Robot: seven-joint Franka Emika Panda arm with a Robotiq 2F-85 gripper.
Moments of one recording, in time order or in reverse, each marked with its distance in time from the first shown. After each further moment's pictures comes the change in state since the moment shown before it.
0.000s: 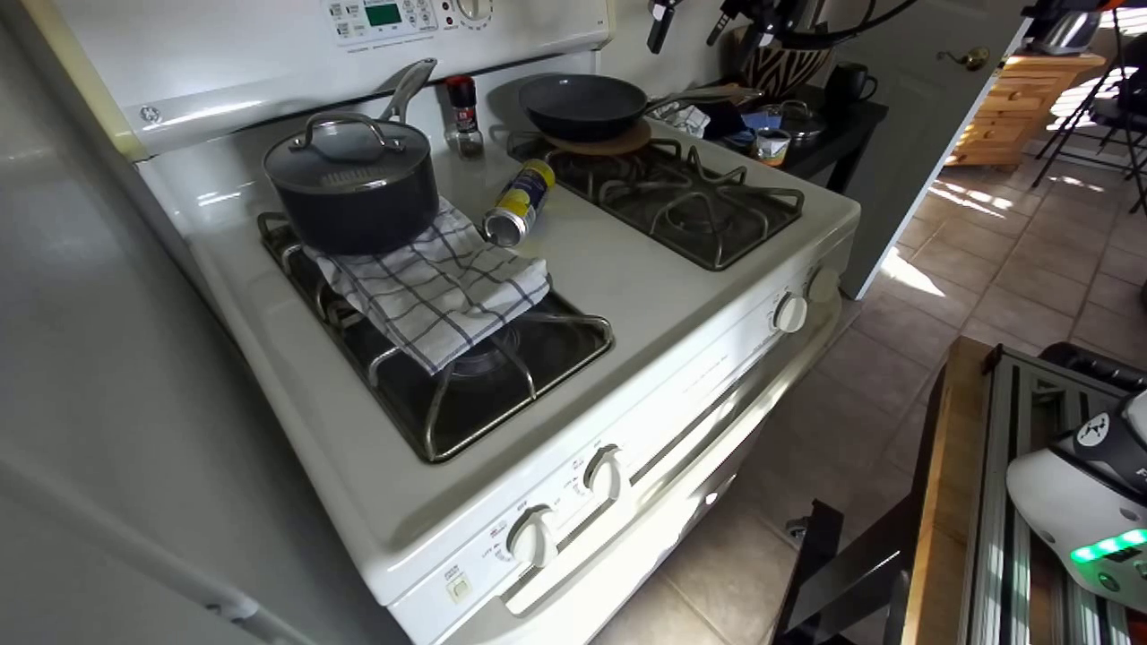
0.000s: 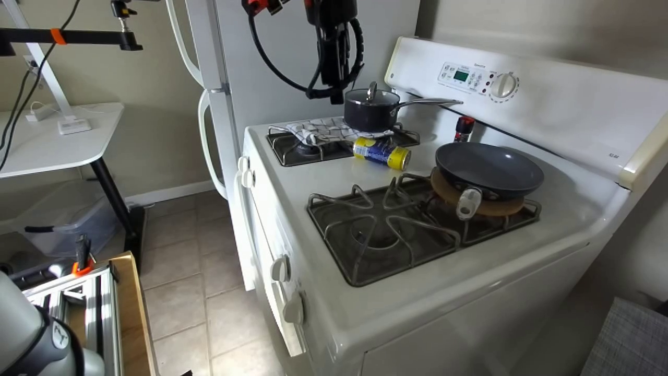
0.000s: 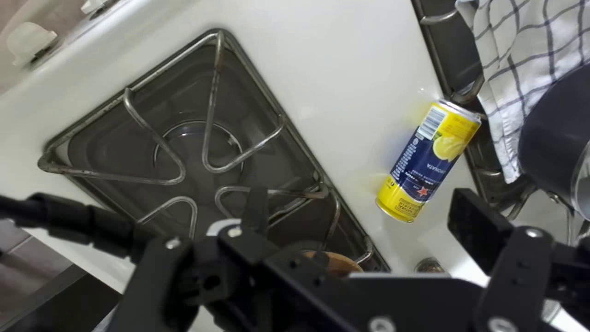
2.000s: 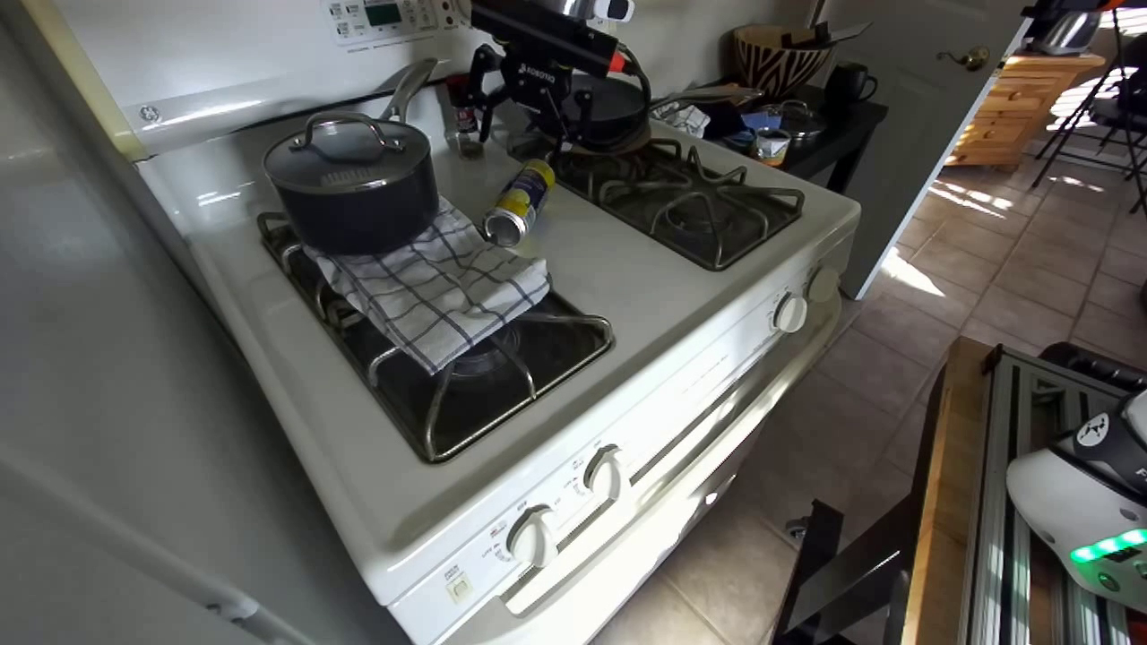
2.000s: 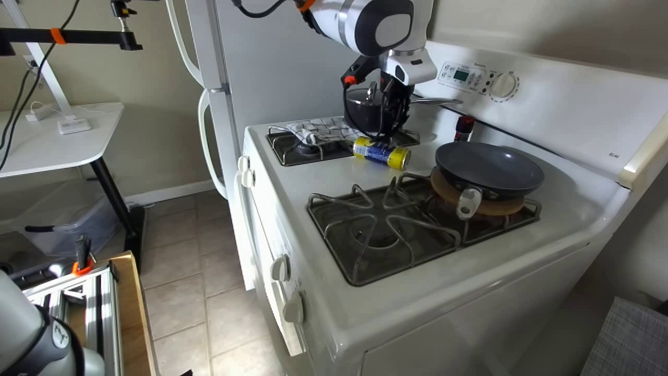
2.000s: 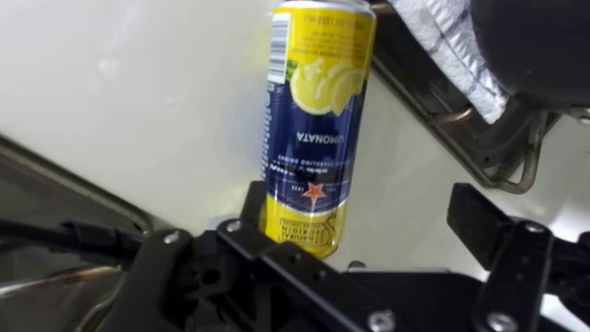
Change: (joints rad) arm 0.167 0.723 -0.114 0.558 0.050 0.147 0.303
